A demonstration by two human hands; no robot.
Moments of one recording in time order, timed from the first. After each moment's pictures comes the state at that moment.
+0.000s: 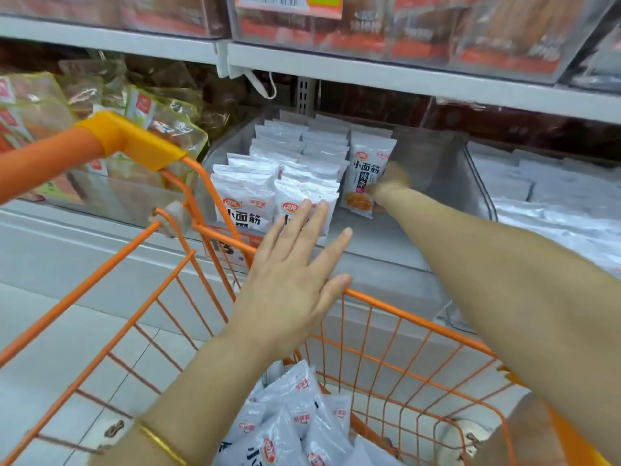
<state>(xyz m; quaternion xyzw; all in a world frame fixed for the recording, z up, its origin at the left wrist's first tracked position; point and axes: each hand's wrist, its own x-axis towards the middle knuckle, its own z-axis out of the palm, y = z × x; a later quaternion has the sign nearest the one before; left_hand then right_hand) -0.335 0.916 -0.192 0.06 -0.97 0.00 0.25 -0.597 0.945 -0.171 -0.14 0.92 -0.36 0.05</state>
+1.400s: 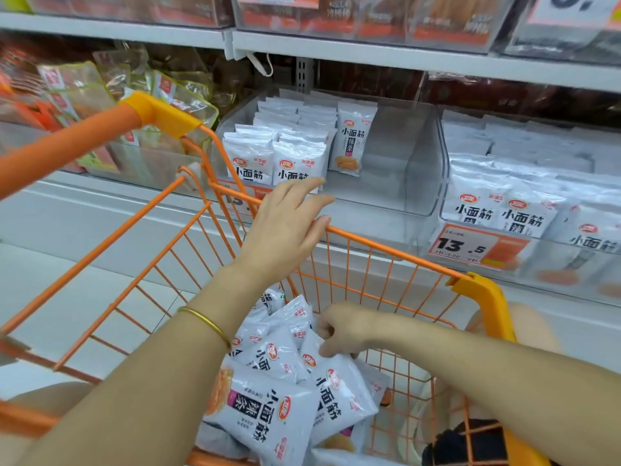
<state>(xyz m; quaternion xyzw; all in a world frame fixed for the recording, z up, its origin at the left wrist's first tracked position) -0.313 0.936 -0.180 0.04 -0.95 -0.10 0.28 -0.360 1.076 -0.231 -0.45 0.80 -0.02 0.40</state>
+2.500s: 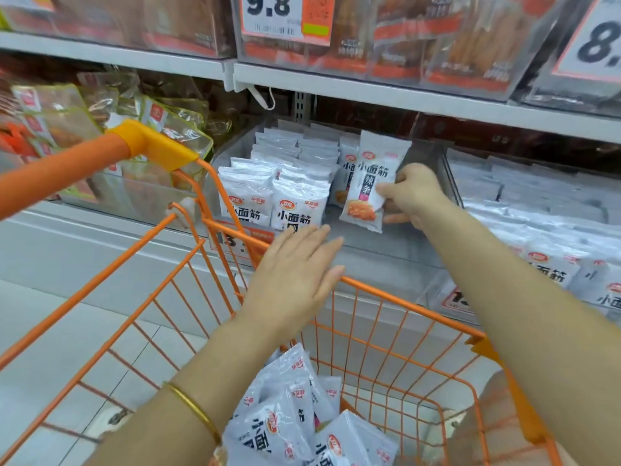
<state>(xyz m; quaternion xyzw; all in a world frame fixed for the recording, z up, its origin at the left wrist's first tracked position) -0.330 0.930 -0.190 0.07 -0.97 -0.10 0.22 -0.526 1.019 -0.124 -0.15 0.84 -0.51 0.14</state>
